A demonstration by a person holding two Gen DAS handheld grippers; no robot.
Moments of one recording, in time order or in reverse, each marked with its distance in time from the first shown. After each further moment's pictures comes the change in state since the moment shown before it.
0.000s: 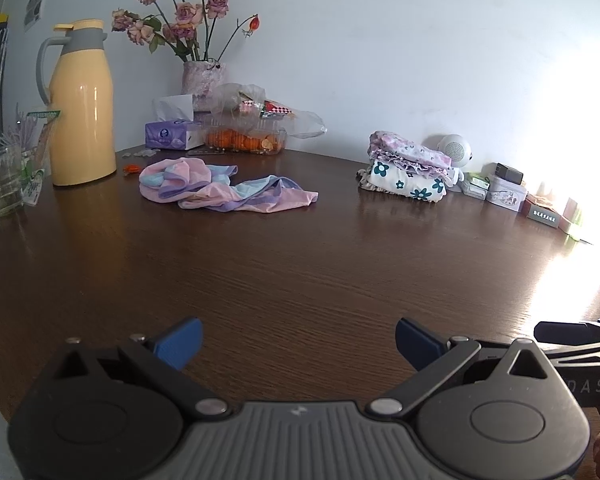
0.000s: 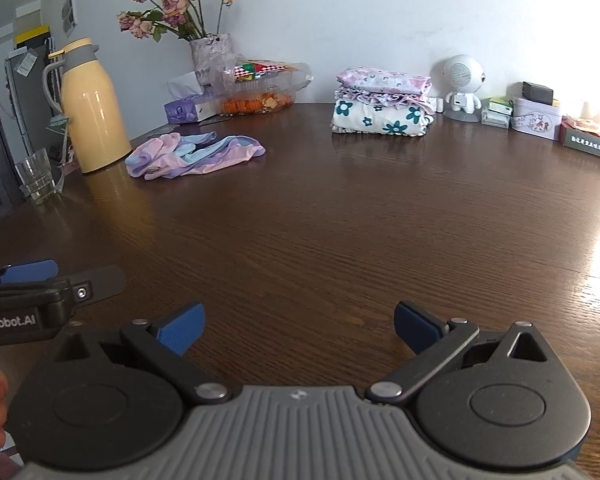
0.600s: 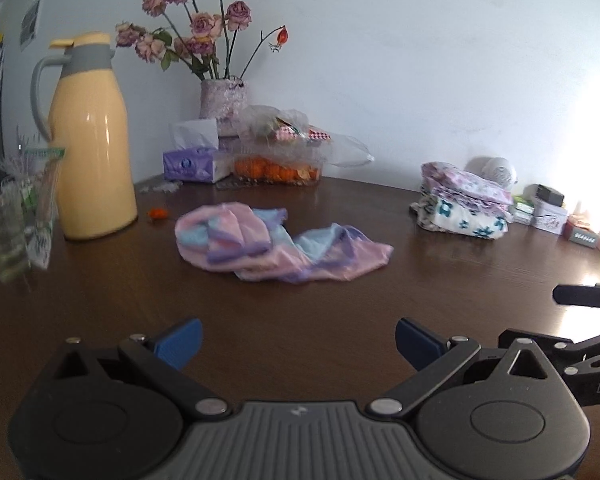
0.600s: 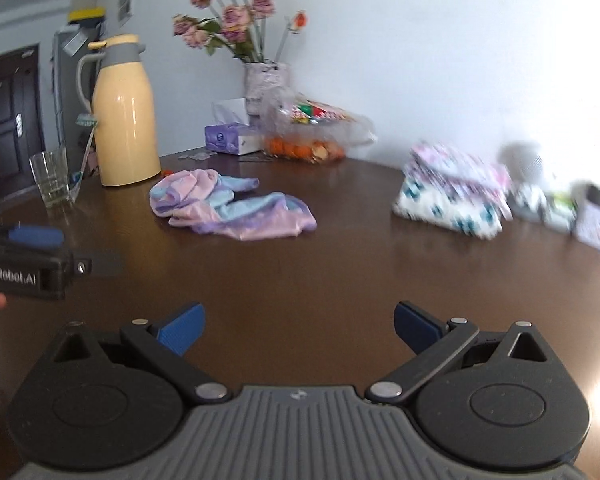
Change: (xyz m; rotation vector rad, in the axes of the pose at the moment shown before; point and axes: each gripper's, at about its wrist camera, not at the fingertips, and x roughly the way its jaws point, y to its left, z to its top) left arm 0.059 0.080 0.080 0.073 -0.038 0.043; right arm 0.071 0.048 0.079 -0.214 -0.116 0.038
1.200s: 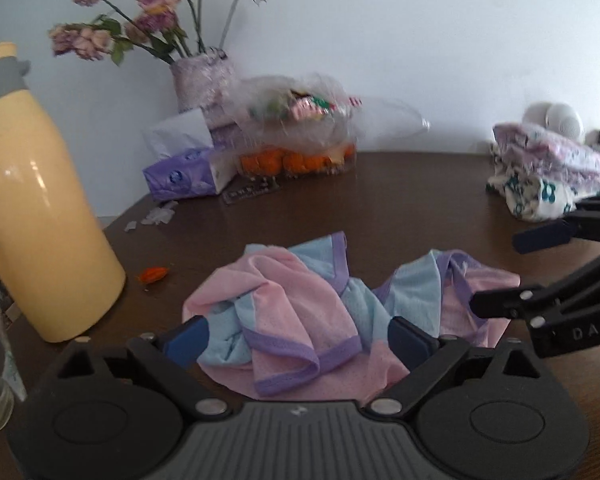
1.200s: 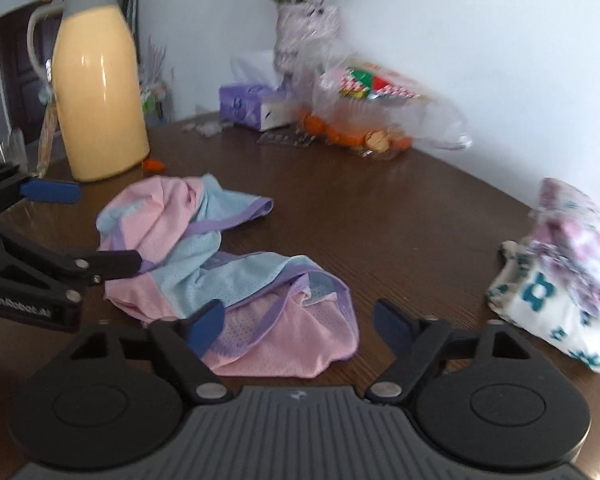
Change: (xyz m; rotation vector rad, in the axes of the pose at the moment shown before) left arm 0.160 0.039 0.073 0.192 0.135 0.032; right arm 0.196 -0.016 0.098 -0.079 0.201 0.151
